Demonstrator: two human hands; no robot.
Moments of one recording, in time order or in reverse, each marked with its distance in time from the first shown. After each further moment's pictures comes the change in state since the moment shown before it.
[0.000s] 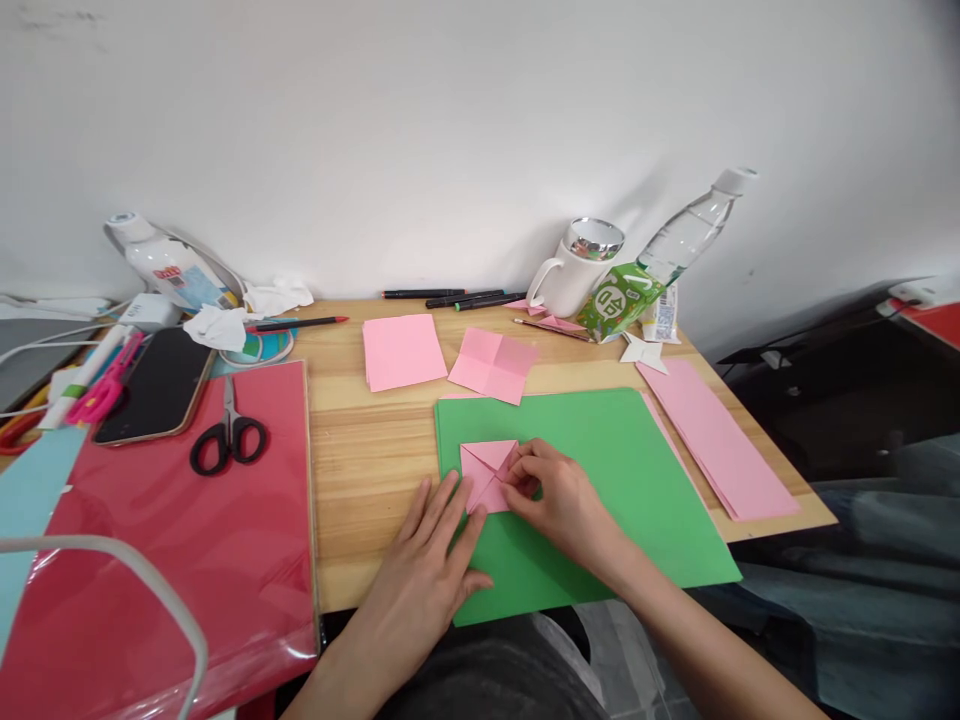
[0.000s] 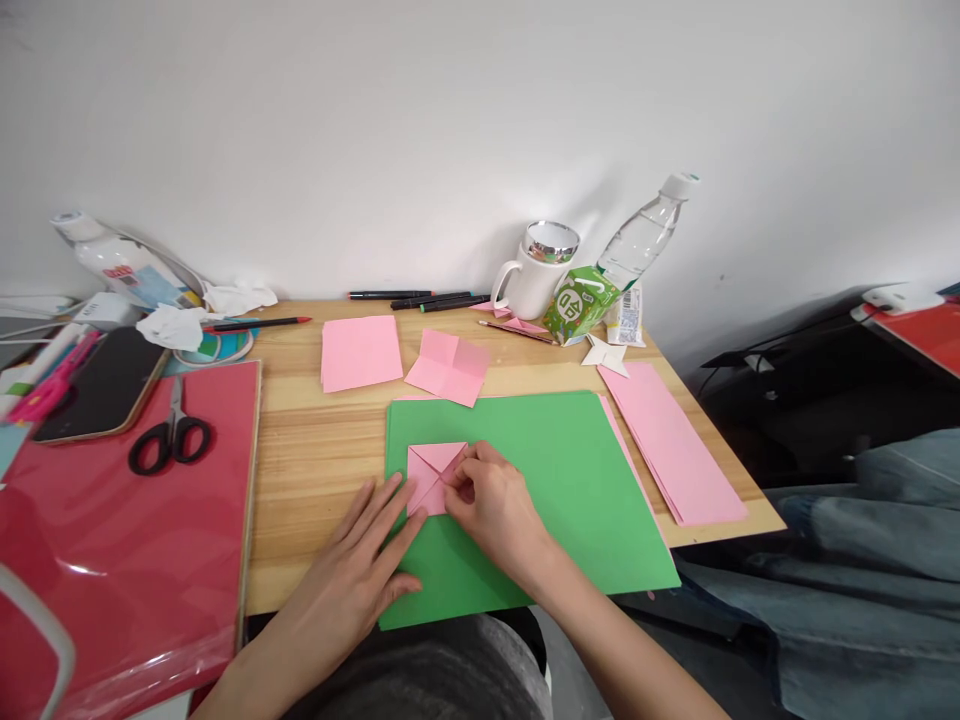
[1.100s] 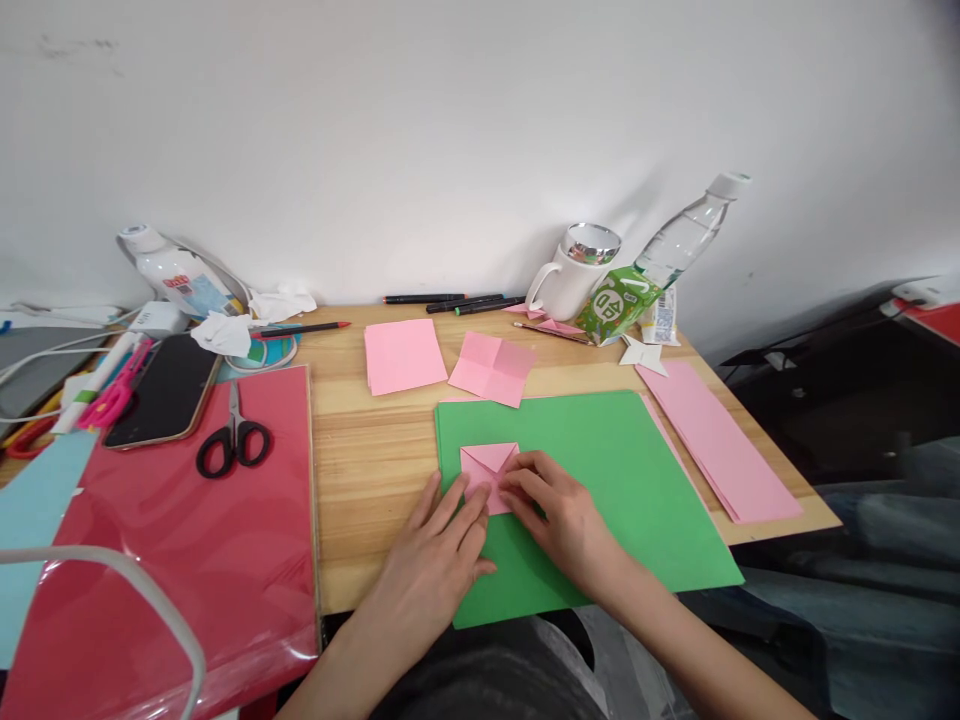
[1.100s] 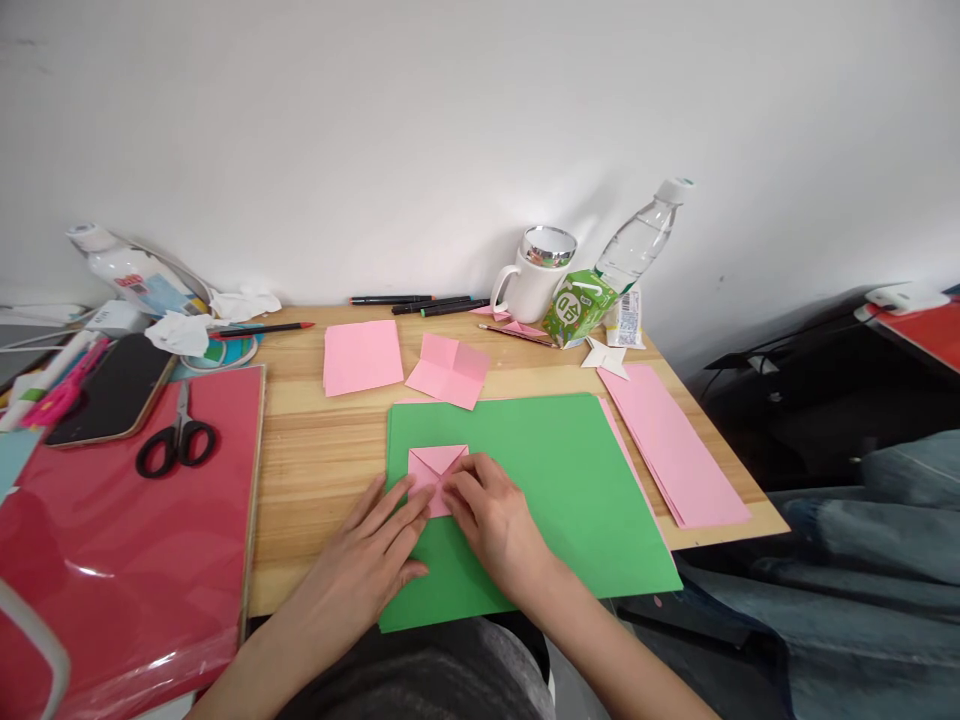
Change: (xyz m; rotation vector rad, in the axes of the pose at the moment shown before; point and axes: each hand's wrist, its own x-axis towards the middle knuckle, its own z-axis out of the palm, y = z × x) left_hand 0.014 -0.002 -0.002 0.024 -0.031 0.033; right_hand -0.015 0.009 0.007 -0.078 0.162 -0.322
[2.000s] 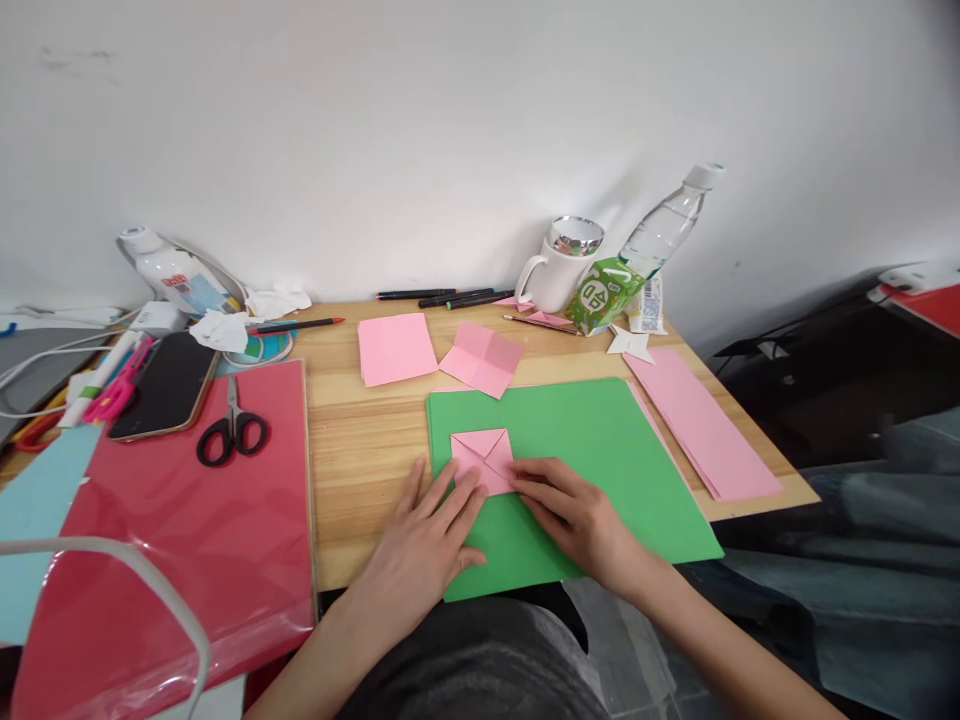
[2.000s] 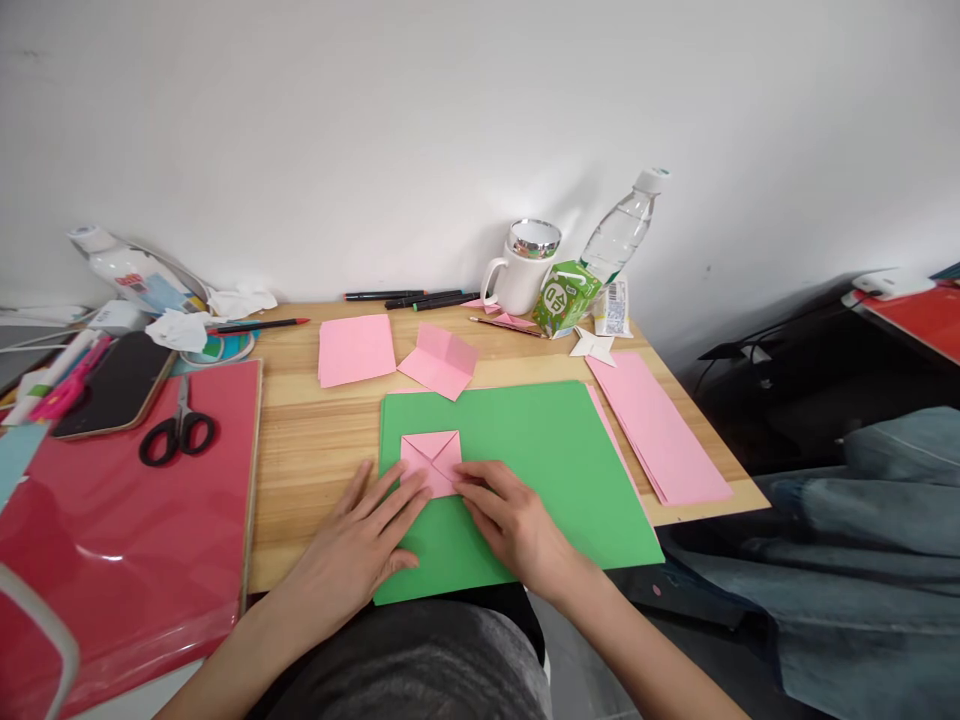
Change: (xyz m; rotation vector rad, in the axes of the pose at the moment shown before) left_hand -0.001 0.003 0.002 0.054 -0.044 0.024; right_hand -0.033 0.021 -0.017 0.067 -0.018 -0.176
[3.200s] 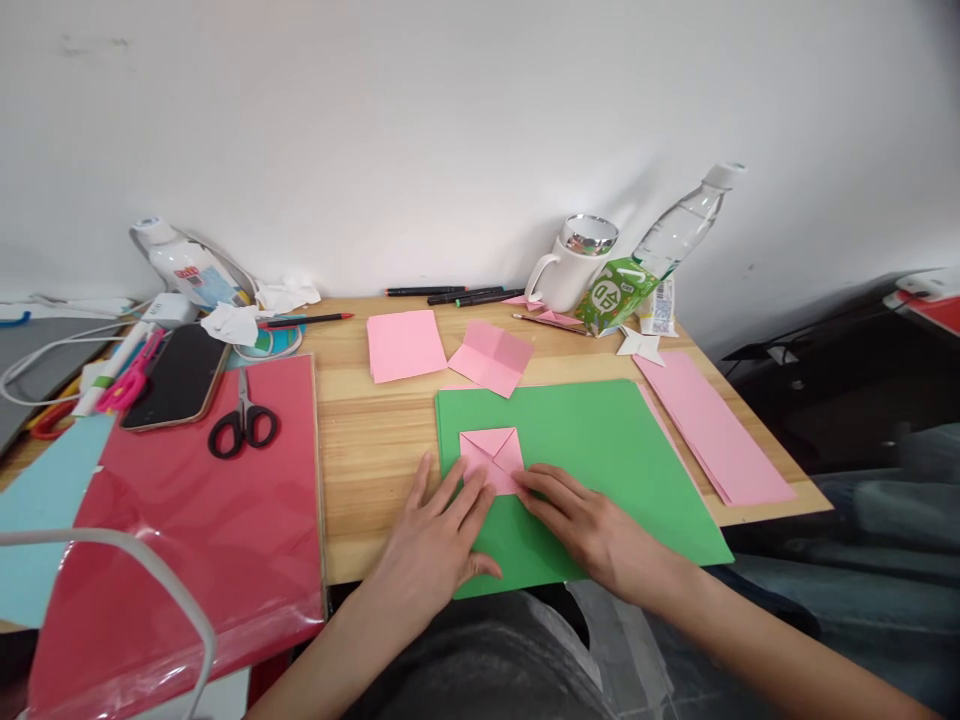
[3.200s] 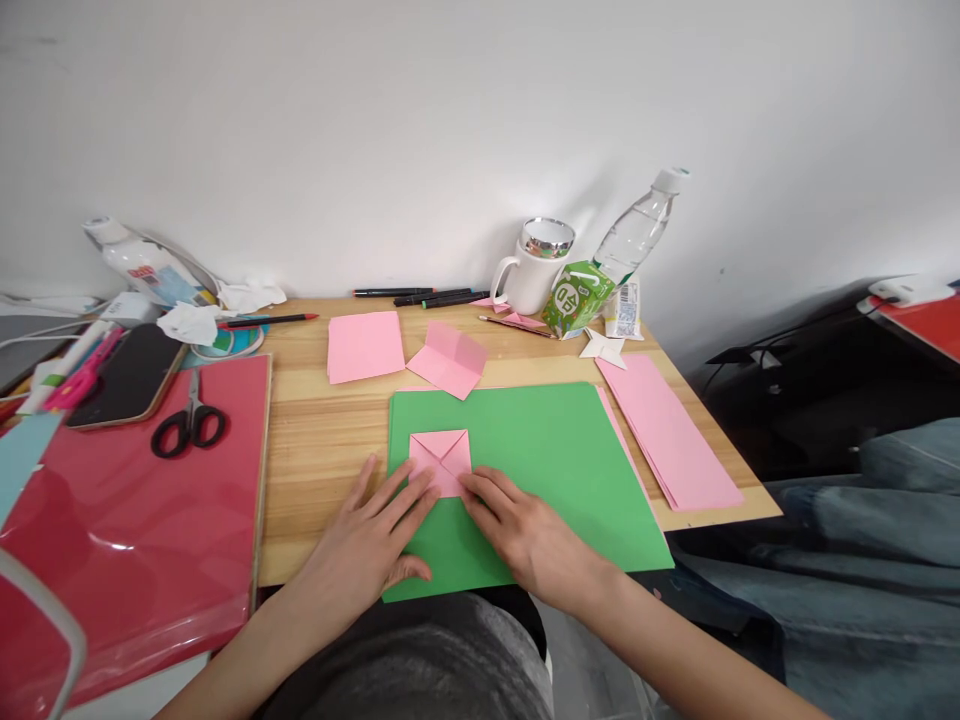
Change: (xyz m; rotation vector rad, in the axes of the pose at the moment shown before) left_hand -0.001 0.001 0.006 0.047 0.017 -0.016; right_hand 0.005 -0.011 -0.018 -0.345 -0.294 -0.271
